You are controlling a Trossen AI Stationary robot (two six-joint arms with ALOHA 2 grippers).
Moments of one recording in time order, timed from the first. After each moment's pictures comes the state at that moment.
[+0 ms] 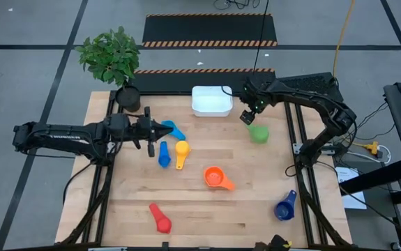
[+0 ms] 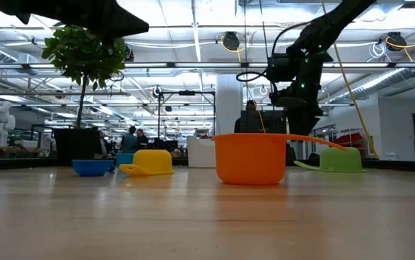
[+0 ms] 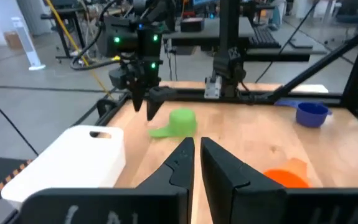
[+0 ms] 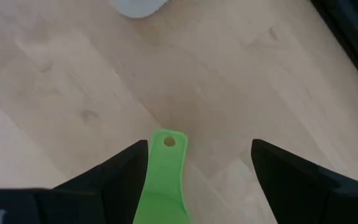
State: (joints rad) left arm 0.08 0.85 0.57 0.12 -0.07 0.05; right arm -0.73 1.59 1.05 -0.77 0.00 -0.04
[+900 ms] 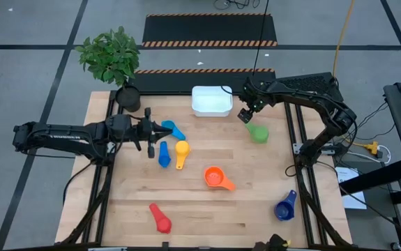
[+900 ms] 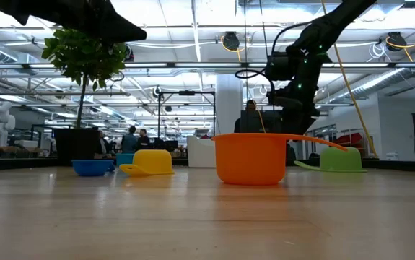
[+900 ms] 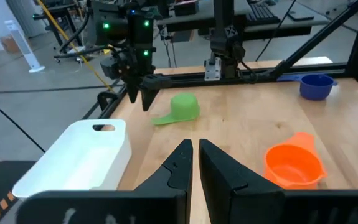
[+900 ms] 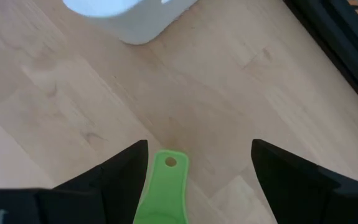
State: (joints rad) left arm 0.08 0.85 0.57 0.07 -0.07 0.15; right arm -0.73 1.59 1.05 -0.72 0.00 0.00
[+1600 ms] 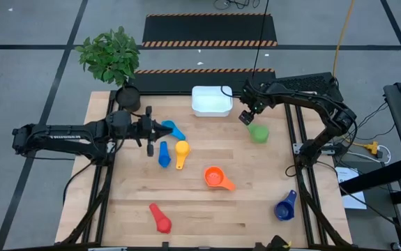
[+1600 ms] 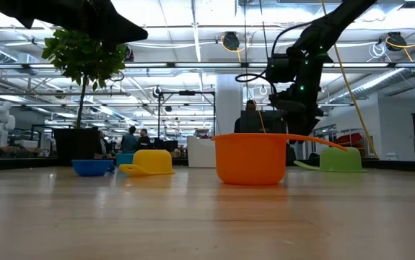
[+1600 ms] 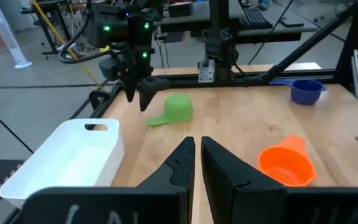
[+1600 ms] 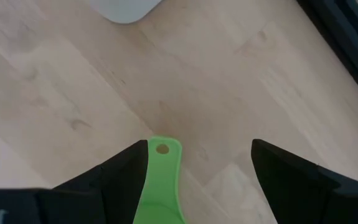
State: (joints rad) left arm 0.15 0.85 0.57 0.08 0.05 0.12; right arm -0.72 1.58 1.03 -0.73 0.05 0.00
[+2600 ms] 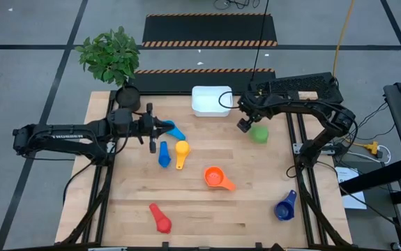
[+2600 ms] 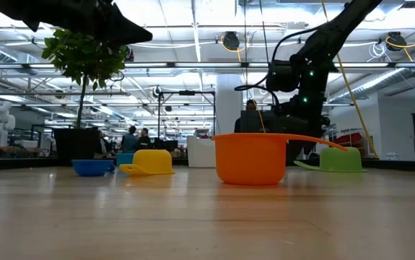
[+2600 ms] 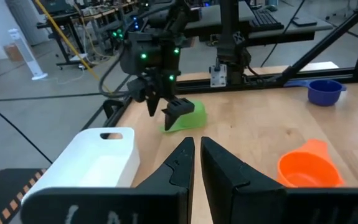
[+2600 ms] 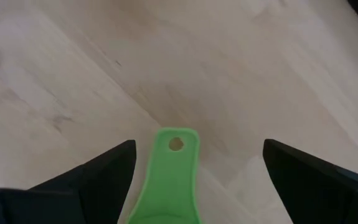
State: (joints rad) left arm 0.19 0.88 0.57 0.15 0.04 0.18; right arm -0.61 1.58 0.88 -0.59 0.17 0.14
